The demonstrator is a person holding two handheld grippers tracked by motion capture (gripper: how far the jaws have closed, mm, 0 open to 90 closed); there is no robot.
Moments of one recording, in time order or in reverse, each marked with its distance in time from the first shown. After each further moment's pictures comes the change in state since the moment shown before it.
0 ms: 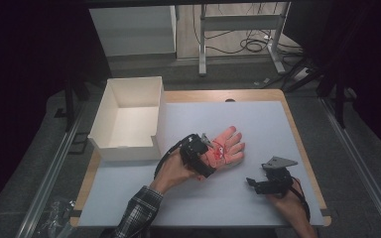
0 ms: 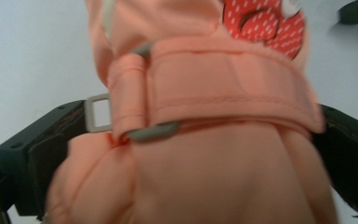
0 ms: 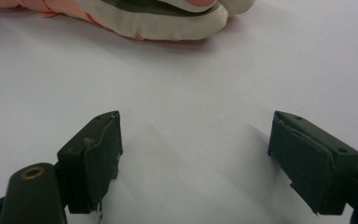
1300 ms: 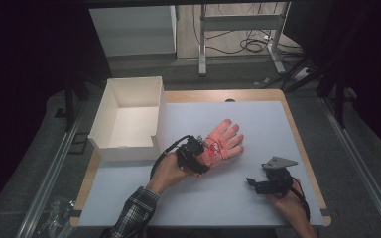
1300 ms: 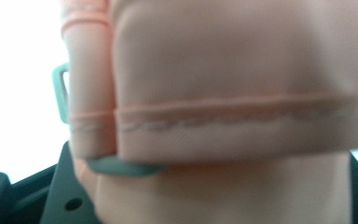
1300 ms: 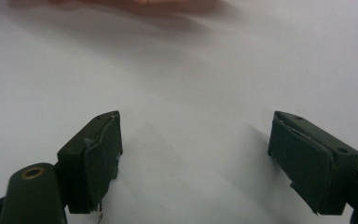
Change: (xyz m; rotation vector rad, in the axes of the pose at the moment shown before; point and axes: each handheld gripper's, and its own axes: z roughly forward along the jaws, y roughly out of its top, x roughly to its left) left arm 0.009 -0.006 -0.010 0.054 -0.058 -0.078; right arm 0.000 0.000 0.000 0.001 -0.001 0.000
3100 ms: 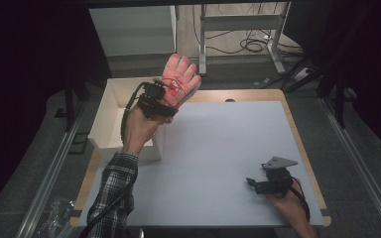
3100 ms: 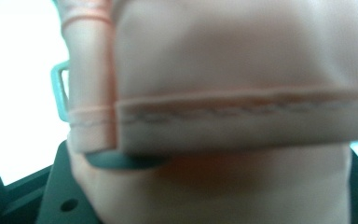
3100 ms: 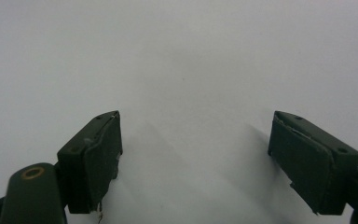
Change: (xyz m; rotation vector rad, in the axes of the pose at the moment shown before) left arm 0.096 0.020 -0.150 -0.165 0.351 -0.357; right arm 0.000 0.000 0.000 -0.004 0.001 -0.001
